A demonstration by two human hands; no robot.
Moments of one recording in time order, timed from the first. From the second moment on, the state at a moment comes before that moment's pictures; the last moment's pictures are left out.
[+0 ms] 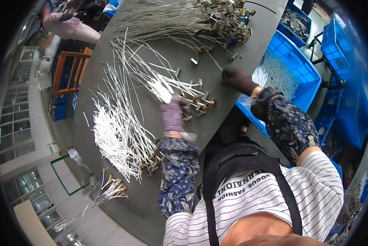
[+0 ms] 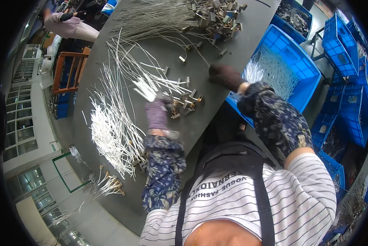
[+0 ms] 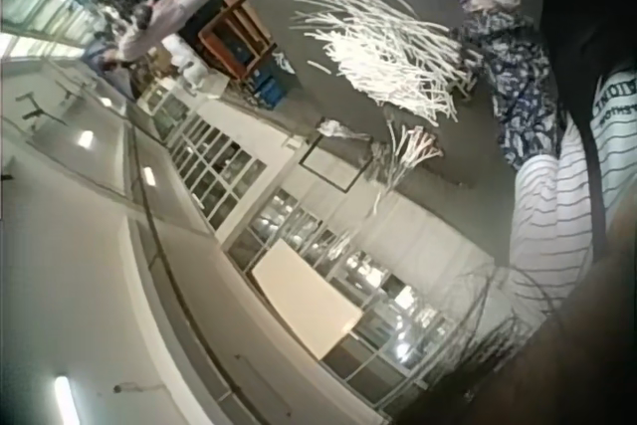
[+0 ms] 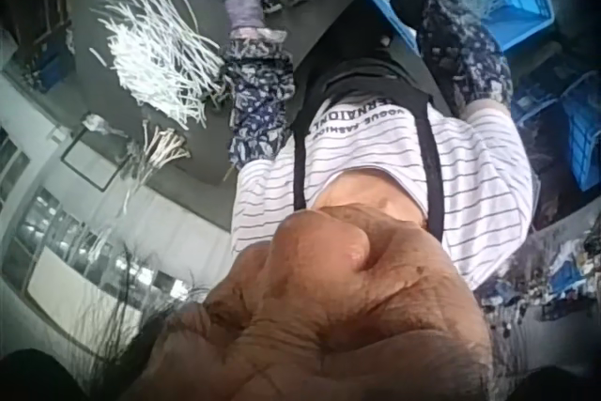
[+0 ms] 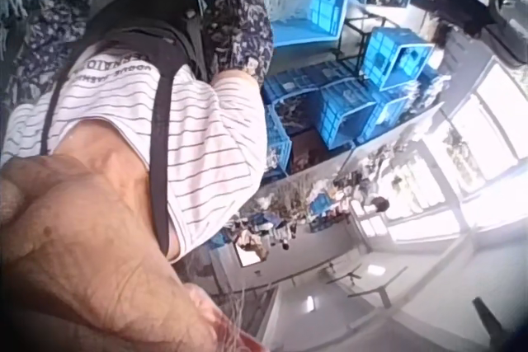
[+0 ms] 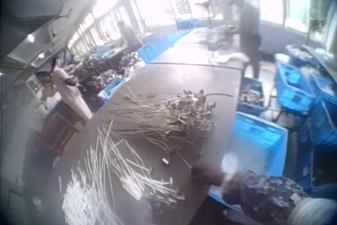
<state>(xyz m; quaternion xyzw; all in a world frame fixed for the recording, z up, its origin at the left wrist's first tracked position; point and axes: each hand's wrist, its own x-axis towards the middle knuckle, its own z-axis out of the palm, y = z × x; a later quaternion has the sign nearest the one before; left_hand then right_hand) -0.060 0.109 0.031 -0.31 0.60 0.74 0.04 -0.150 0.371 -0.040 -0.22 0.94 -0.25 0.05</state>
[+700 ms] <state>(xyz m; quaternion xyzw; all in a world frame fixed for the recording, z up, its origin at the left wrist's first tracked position) -0.132 0.220 0.008 -0.21 0.41 0.89 -0.02 0.211 0.630 -0.019 0.35 0.72 -0.45 0.41</state>
